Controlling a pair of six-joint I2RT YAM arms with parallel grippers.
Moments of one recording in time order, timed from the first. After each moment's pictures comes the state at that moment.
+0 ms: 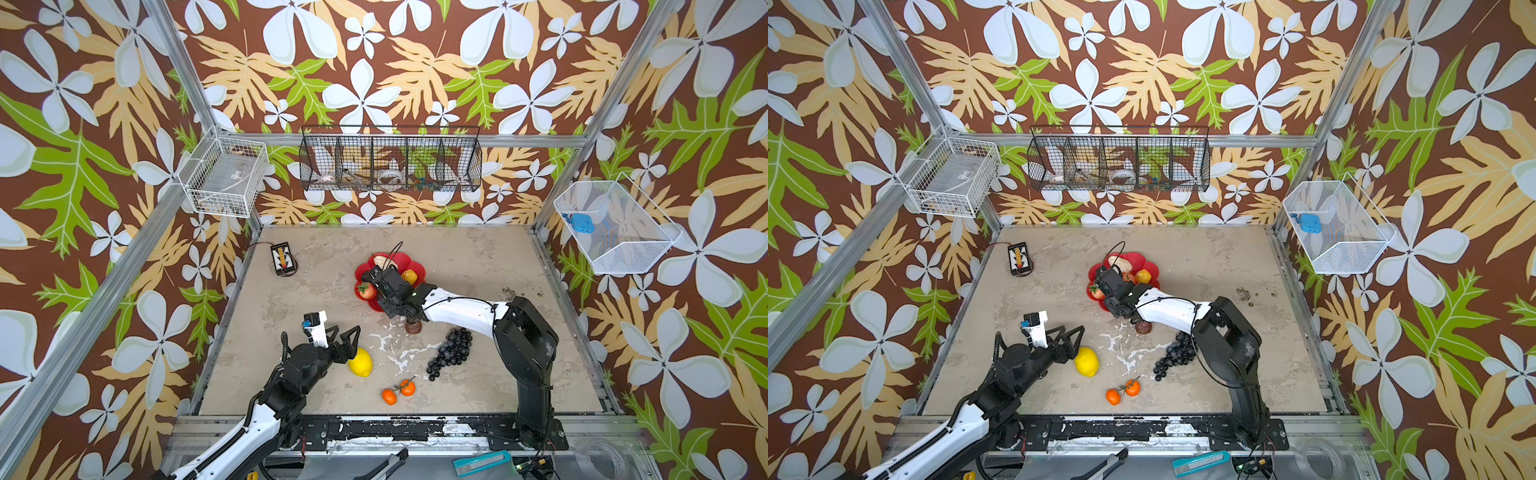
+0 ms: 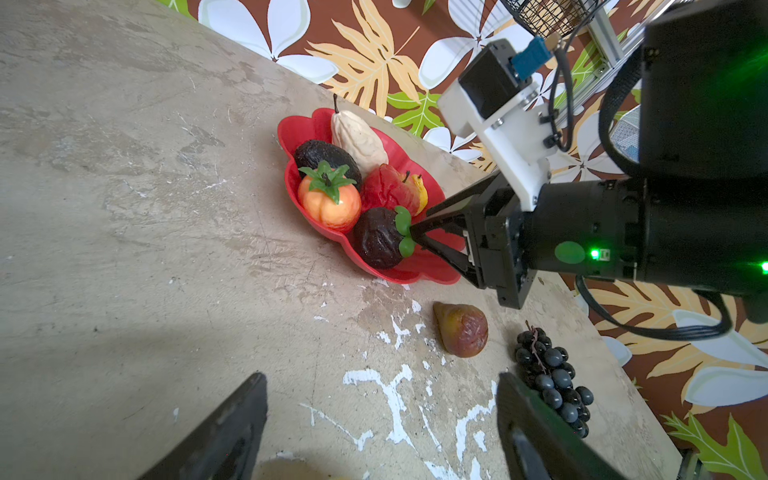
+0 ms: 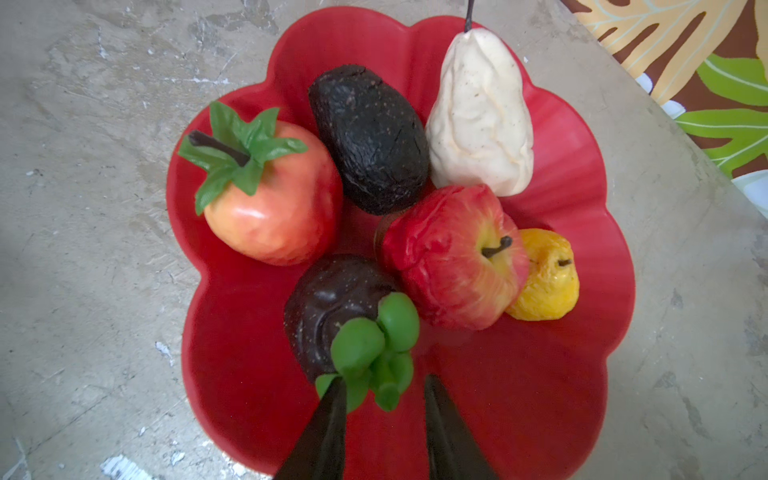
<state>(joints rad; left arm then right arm) -0.56 0.55 0.05 0.27 -0.07 -0.63 0.86 1.97 1.43 -0.40 0.38 0.03</state>
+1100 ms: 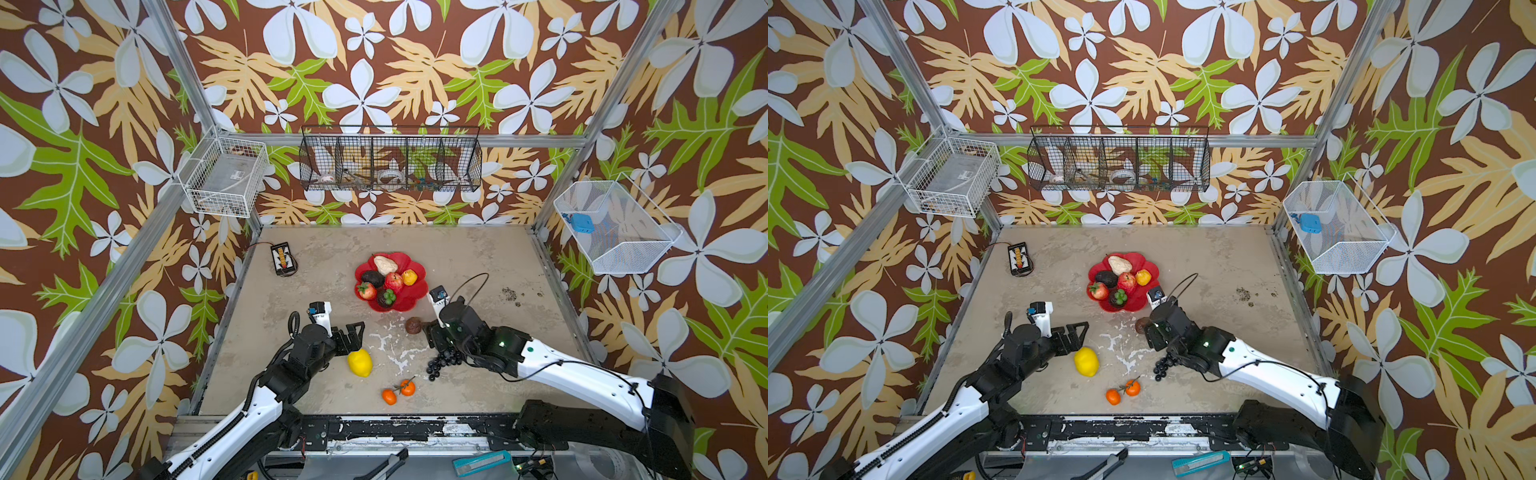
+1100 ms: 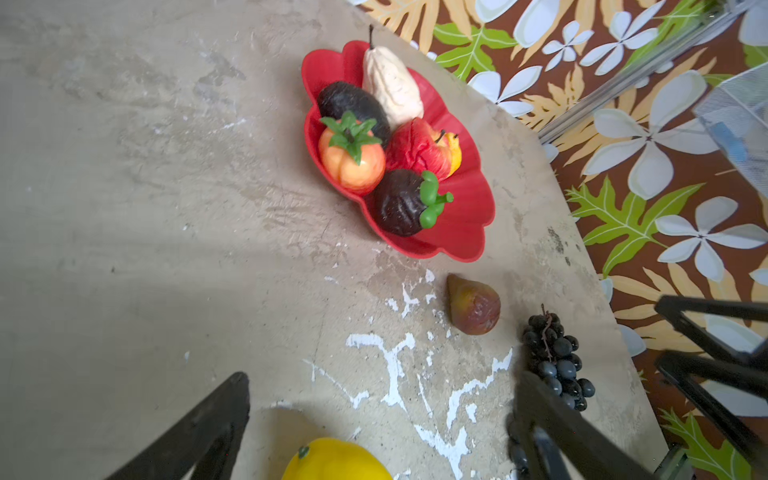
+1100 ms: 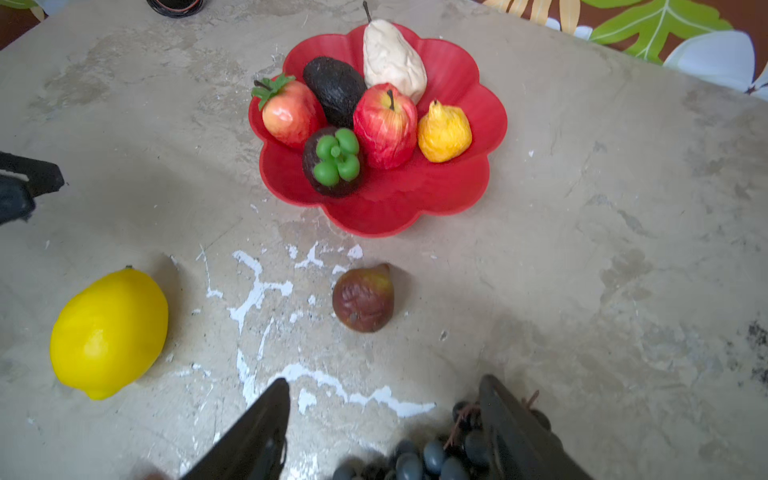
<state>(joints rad) -0.57 0.69 0.30 -0.11 -0.06 -0.73 0.91 1.10 0.76 -0.40 0.33 0.31</state>
